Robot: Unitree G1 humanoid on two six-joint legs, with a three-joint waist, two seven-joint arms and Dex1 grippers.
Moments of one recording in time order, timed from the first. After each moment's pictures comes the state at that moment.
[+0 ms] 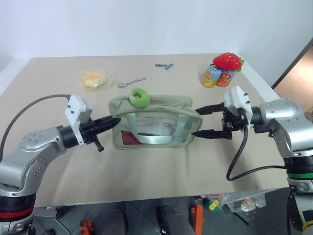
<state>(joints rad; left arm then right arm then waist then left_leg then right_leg) -0.29 0.69 0.20 -0.41 -0.67 0.68 -0.77 -0.70 -0.86 0.04 -0.06 0.44 0.43 1.37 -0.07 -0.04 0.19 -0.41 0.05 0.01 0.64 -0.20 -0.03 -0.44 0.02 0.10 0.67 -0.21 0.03</state>
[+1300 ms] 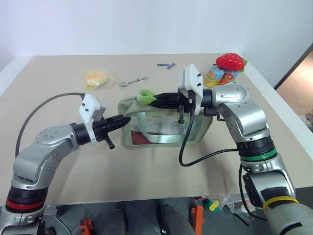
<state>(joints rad) -0.36 0.63 0.10 -0.38 -0.64 0.68 -0.72 -0.90 -0.50 0.18 0.00 0.32 0.31 1.14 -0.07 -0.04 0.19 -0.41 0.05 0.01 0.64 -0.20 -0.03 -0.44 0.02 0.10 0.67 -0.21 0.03</state>
